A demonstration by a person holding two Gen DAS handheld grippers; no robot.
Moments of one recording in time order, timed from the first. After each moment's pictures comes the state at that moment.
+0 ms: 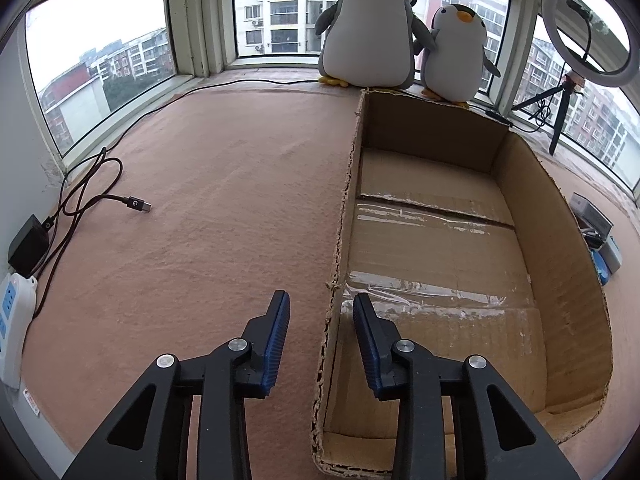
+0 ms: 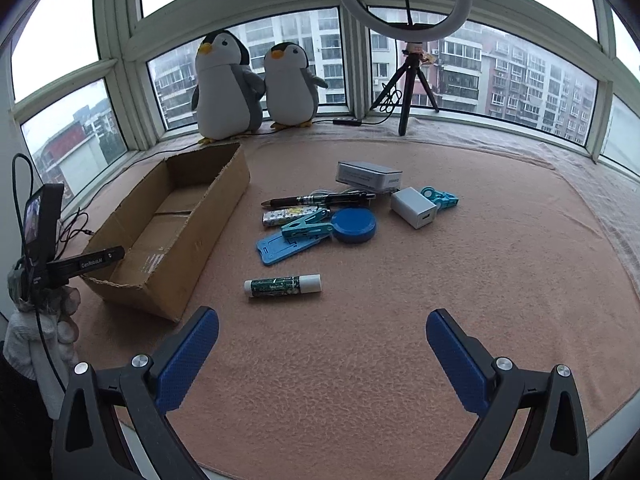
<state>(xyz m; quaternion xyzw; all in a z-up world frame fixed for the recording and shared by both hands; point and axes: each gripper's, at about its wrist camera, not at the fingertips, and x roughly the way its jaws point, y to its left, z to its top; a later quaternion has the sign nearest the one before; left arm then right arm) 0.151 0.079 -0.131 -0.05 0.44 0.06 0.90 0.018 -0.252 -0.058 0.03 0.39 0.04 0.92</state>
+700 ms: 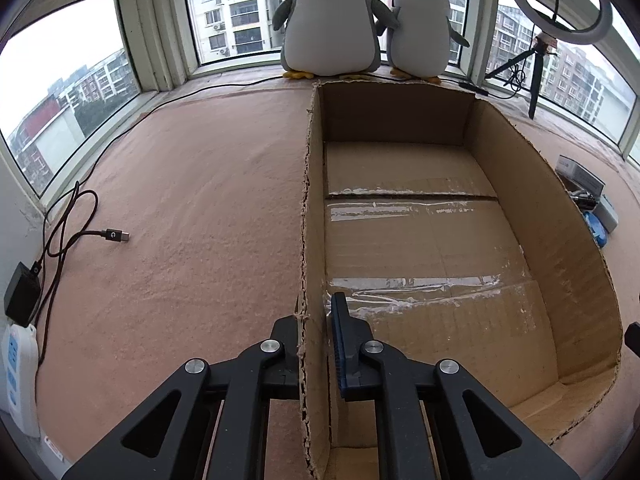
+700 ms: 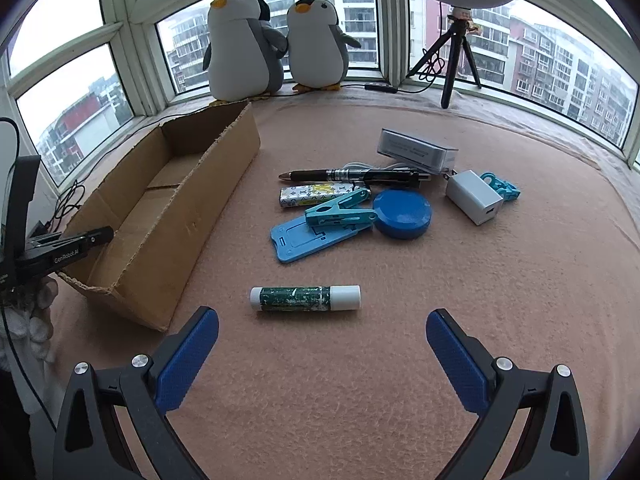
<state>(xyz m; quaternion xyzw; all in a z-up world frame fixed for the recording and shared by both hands) 0.165 0.071 -0.133 0.01 0.45 0.01 0.89 0.071 -0.230 -0.093 0.01 0.44 0.09 0.89</state>
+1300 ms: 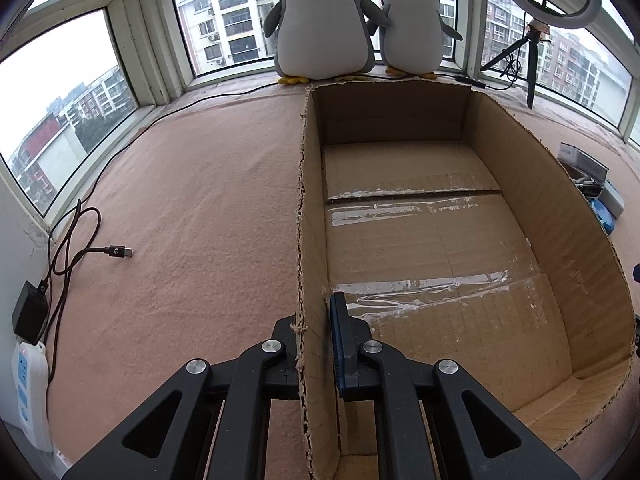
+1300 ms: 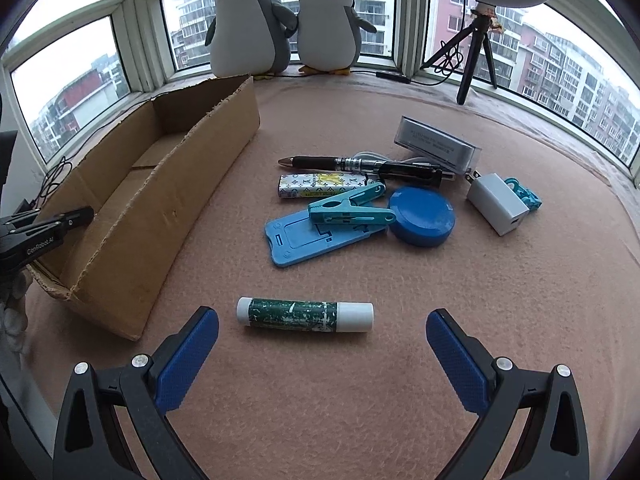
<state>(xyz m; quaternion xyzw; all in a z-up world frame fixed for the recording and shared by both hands) 0.167 0.067 -0.134 0.04 0.44 0.01 0.89 0.093 -0.219 -0.111 -0.03 0.46 0.08 0.89</state>
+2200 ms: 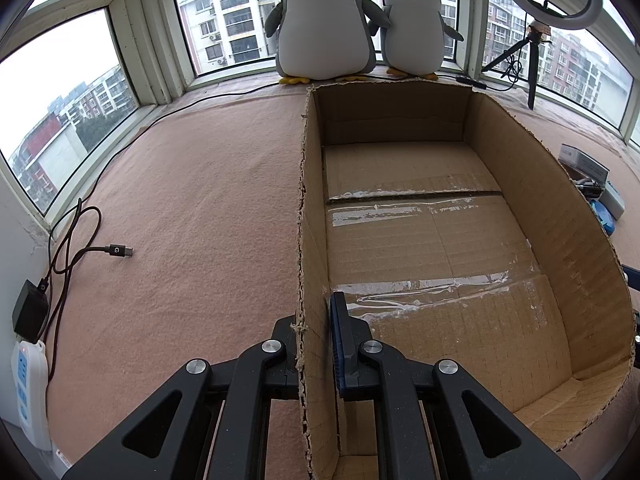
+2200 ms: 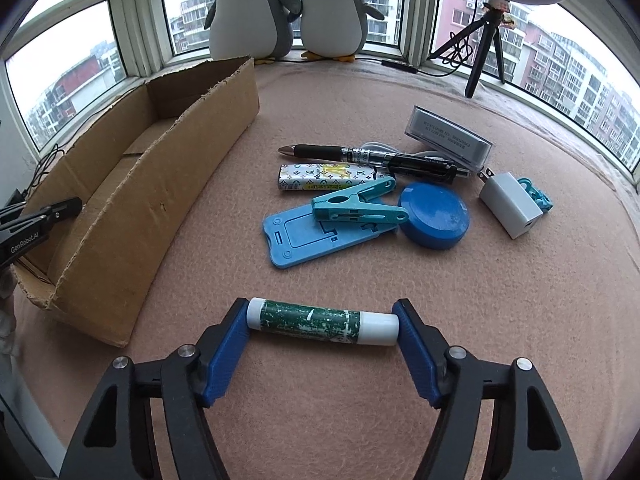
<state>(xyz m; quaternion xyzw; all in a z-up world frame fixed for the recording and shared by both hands) 0.167 0.068 -0.135 0.04 0.44 0.01 0.90 0.104 -0.212 -0.118 -0.04 0.47 0.07 0.88</state>
